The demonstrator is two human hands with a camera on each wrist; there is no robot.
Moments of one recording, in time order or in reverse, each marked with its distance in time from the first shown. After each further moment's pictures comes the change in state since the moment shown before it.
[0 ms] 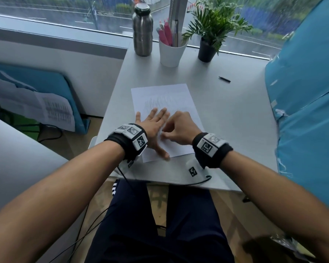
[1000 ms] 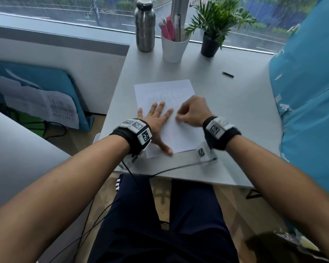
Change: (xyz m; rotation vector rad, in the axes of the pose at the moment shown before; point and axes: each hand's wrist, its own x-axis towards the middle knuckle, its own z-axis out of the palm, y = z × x) left_hand -0.001 0.003 0.000 0.029 0.004 -0.062; right_hand 0.012 0.024 -0.018 0.031 0.131 0.091
